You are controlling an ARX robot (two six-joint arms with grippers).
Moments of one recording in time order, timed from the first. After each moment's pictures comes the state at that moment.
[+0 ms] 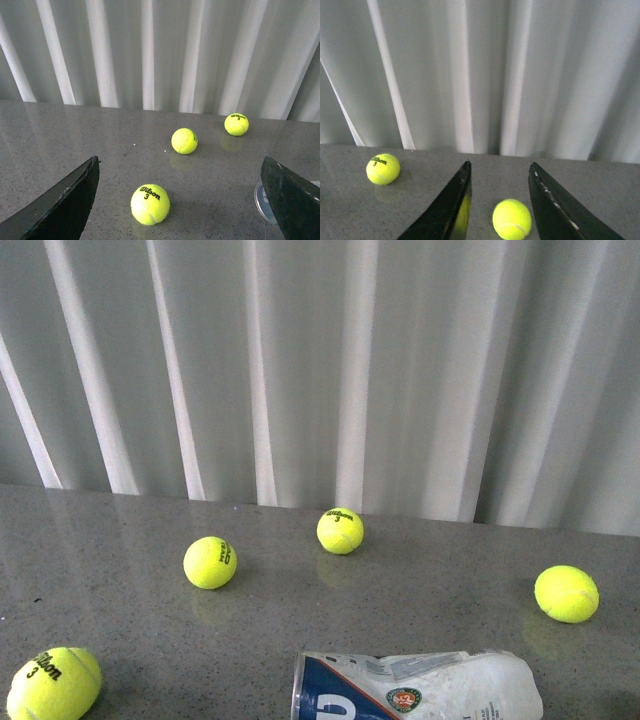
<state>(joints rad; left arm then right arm) 0.00 0.00 0.02 0.00 0.00 0.00 0.11 1.41 0.40 1.02 0.12 0.01</state>
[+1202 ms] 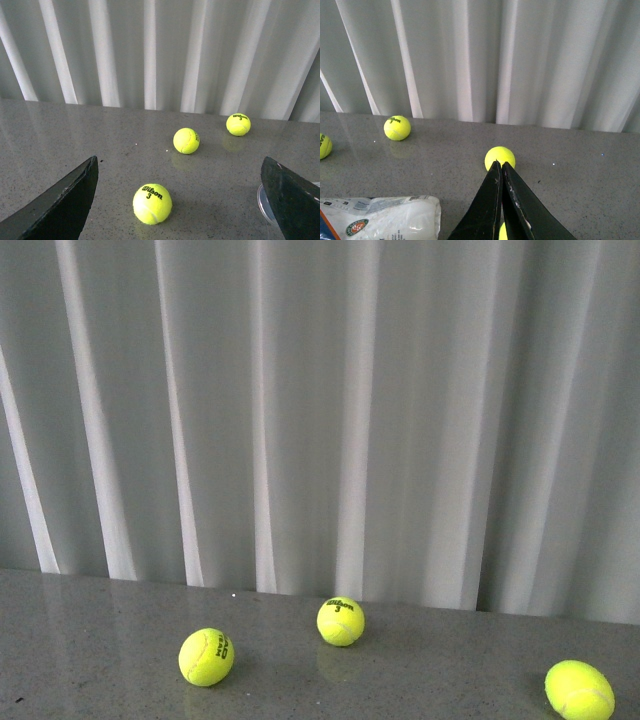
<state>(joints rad) 0.00 0.00 0.02 0.00 0.00 0.00 0.00 0.60 0.00 0.59 0.00 0.00</state>
